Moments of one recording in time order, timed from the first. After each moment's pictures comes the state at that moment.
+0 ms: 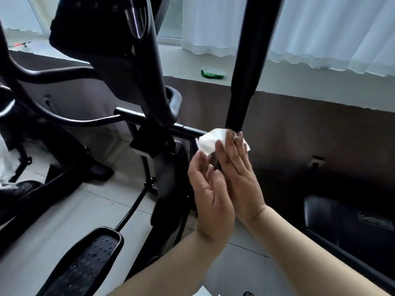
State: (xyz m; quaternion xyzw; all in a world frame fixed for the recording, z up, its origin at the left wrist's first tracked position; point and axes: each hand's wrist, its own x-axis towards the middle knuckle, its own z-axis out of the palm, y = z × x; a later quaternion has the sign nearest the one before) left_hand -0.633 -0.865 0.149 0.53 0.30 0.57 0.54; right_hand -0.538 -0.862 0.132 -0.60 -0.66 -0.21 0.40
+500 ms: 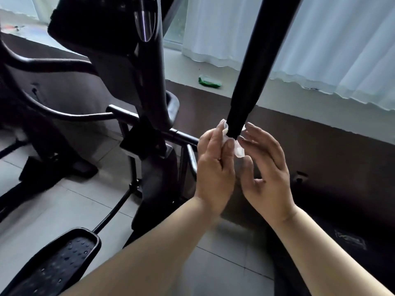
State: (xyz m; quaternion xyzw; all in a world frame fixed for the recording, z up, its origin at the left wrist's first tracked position) left_hand -0.592 -0.815 0.182 0.64 0.26 0.57 0.45; right_hand -0.500 -0.886 0.200 -0.55 -0.66 -0.21 0.47
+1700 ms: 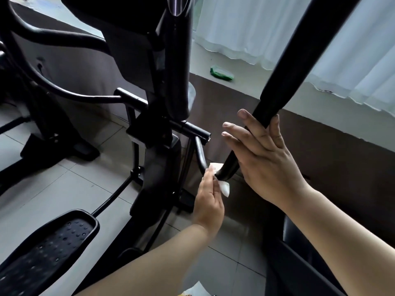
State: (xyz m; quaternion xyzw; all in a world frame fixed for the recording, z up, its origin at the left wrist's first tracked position) left_hand -0.605 -0.825 0.058 0.60 0.38 0.43 0.55; right_hand -0.494 -0.851 0.214 -0.54 -0.73 -0.41 0.10
